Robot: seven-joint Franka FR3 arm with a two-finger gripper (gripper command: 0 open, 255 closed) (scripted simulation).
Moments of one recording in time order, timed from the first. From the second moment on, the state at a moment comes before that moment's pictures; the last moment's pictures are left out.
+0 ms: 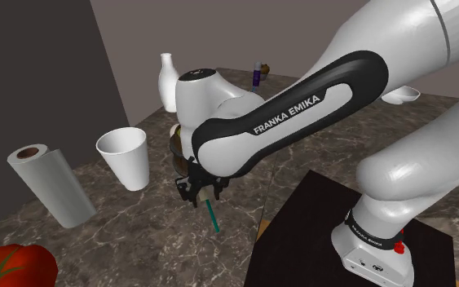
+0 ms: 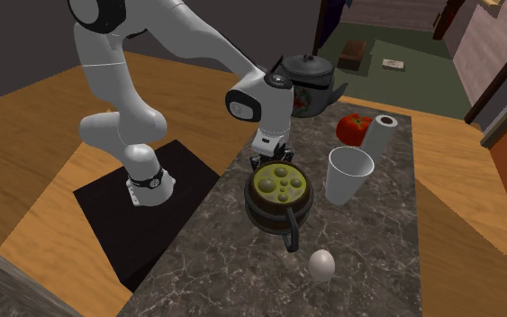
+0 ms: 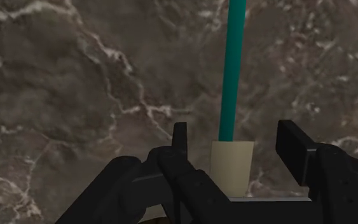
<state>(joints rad) -0.62 -0.30 1.25 -2.40 0.39 2.26 0.81</state>
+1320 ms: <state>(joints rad) -0.71 -0.28 1.26 -2.36 0.34 2.26 0.87</state>
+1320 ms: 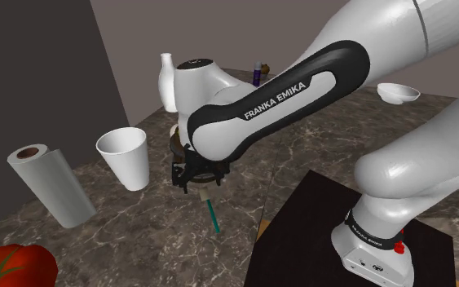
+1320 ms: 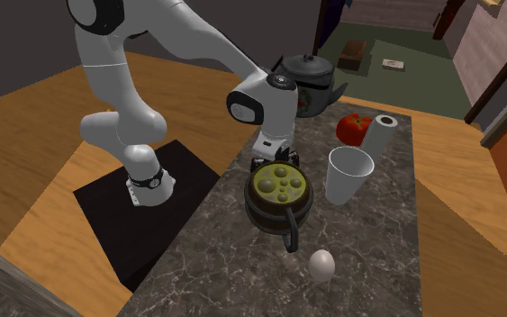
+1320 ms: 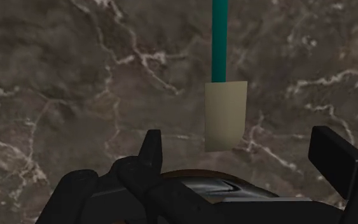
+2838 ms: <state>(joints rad) -0.69 -0.29 1.24 -2.35 0.35 2.24 0.86</state>
